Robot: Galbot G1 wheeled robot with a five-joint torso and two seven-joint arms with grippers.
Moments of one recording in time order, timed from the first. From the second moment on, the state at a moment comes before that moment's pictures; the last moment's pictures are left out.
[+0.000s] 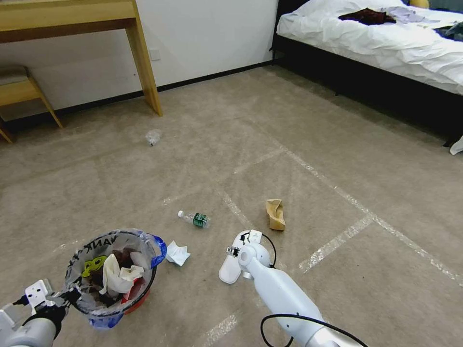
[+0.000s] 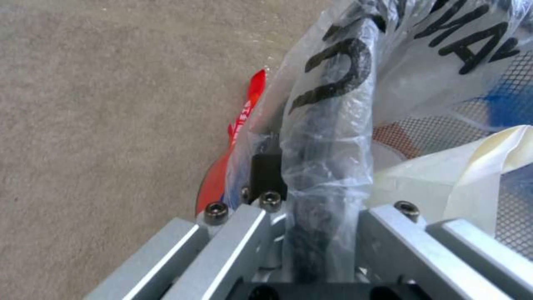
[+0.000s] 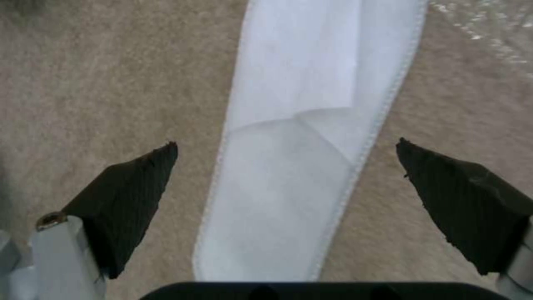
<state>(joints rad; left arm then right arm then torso) 1.72 -1.43 -1.09 -2.17 -0.82 0.64 -0.17 -0.74 1.56 -0.05 1.05 0.98 -0.48 0.69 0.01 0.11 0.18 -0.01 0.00</state>
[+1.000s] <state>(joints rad) 1.72 -1.44 -1.09 -2.17 -0.82 0.64 -0.17 -0.67 1.61 -0.03 0.85 0.90 -0.41 0.56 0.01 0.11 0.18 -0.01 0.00</state>
